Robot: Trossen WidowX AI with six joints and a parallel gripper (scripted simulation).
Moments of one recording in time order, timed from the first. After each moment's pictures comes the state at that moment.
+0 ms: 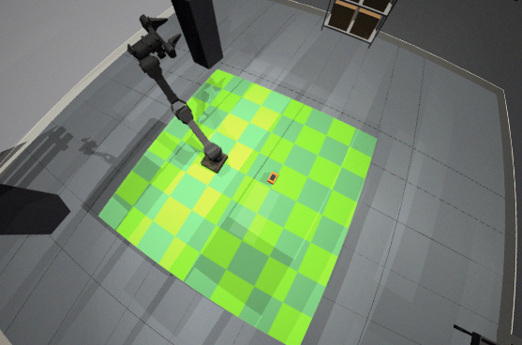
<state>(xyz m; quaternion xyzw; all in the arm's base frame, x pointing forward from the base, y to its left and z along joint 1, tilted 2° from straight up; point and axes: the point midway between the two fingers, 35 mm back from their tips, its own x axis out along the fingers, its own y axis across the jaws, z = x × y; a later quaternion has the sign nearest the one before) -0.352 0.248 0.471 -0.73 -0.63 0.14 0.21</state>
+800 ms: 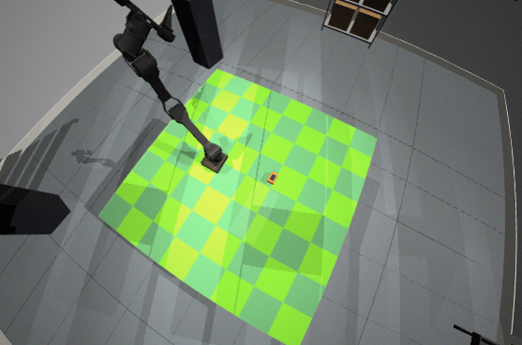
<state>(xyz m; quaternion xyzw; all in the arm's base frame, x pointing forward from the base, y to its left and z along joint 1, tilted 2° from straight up) -0.205 0.167 0.637 -0.48 -0.64 0.29 0.53</state>
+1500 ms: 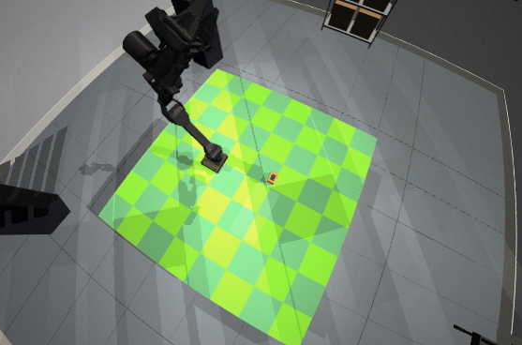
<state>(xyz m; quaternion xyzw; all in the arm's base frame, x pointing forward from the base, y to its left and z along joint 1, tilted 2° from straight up) 0.074 0.108 0.688 -0.16 -0.43 0.36 0.81</state>
